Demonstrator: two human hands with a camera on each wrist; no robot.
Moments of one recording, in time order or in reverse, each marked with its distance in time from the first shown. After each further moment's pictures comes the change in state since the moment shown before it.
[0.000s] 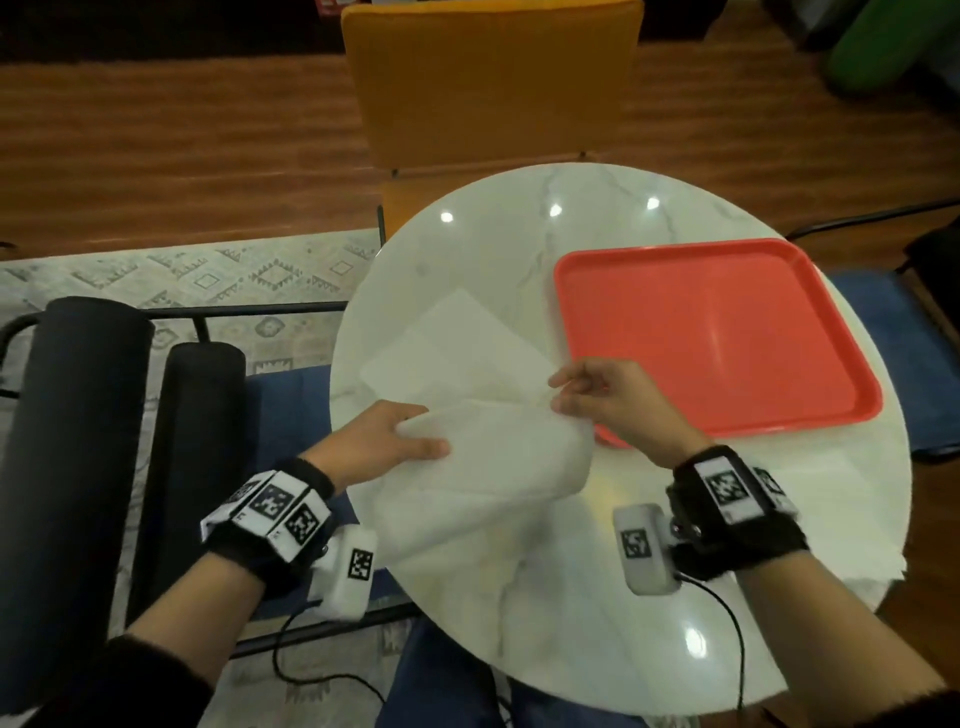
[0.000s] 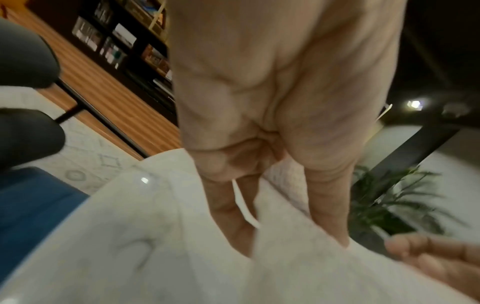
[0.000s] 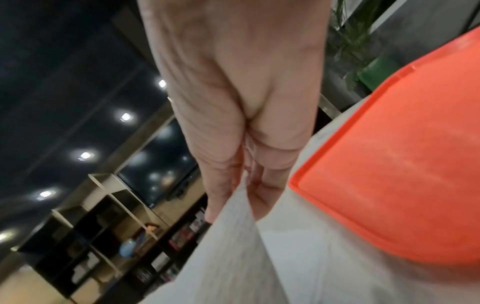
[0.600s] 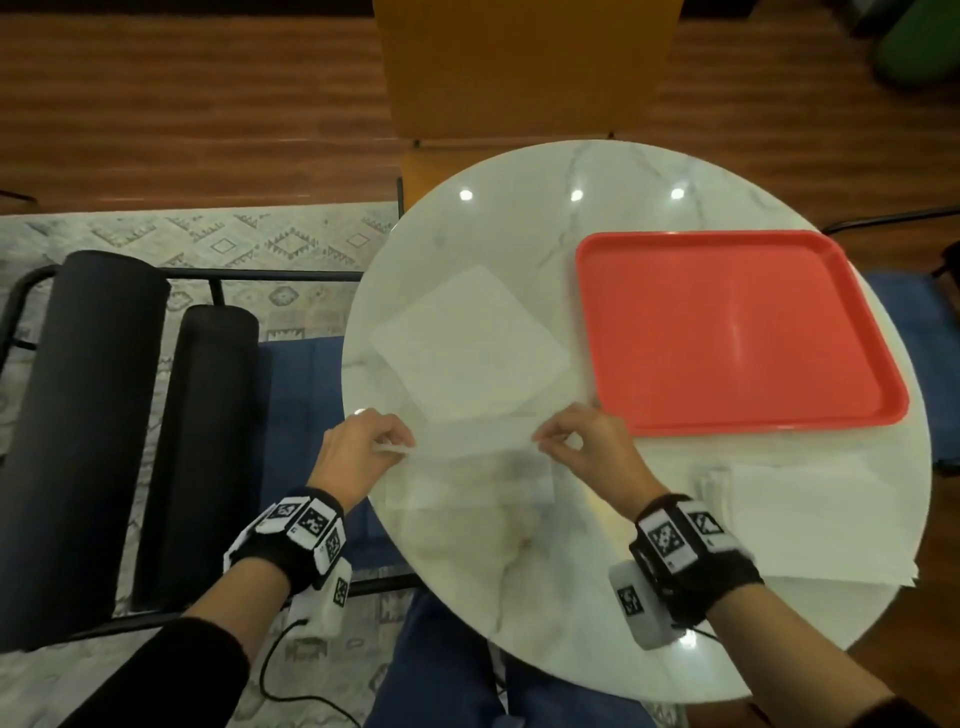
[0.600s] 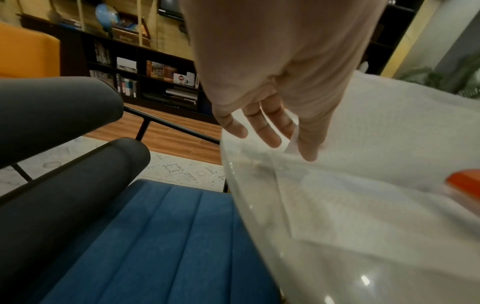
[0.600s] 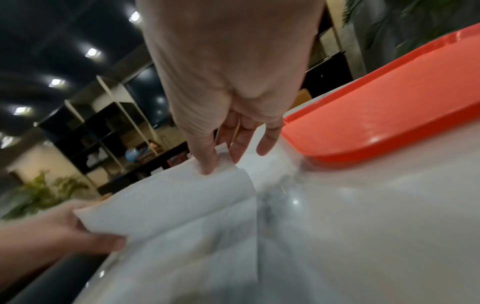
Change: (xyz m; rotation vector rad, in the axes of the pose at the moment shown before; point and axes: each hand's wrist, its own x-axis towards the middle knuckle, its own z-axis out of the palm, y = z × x) left_hand 0.007 -0.097 0.010 0.403 0.457 0.083; right_hand -0.012 0.059 0.056 -0.320 0.013 -0.252
